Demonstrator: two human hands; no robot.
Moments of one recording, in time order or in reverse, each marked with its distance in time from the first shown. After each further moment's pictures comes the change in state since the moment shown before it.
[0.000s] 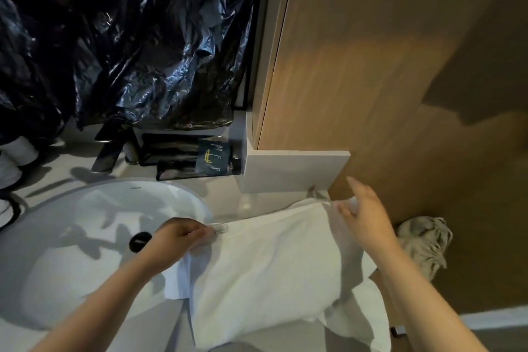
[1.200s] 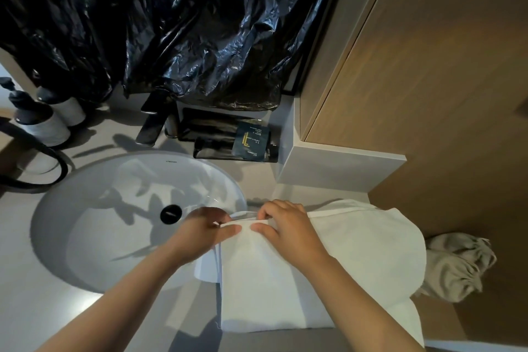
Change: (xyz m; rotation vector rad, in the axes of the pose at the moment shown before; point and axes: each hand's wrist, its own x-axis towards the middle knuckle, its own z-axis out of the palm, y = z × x) left_hand -0.007 -0.014 -0.005 -0.009 0.048 -0.077; right_hand -0.021 -0.115 0.135 -0.029 -0.345 -0.542
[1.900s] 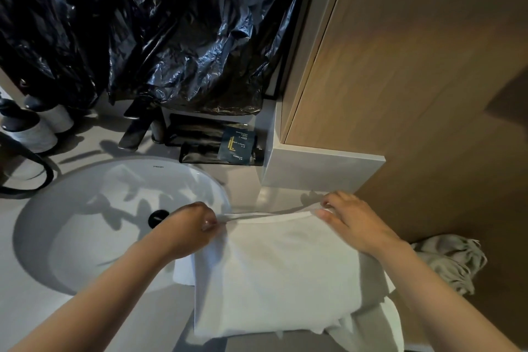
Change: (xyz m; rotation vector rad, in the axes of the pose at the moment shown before) left_hand 0.004 0.026 -0.001 0.541 -0.016 0.068; right_hand -0.038 0.115 -0.099 -0.222 -0.144 0.123
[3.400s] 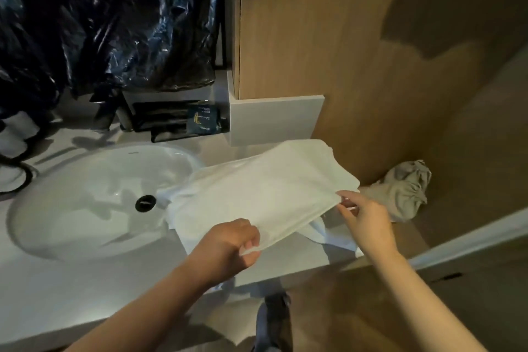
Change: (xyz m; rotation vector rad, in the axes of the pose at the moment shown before) left_hand -0.121 0.067 0.092 -0.102 0.167 0.786; right_hand -0.185 -0.014 0.085 0.333 0.573 0.437
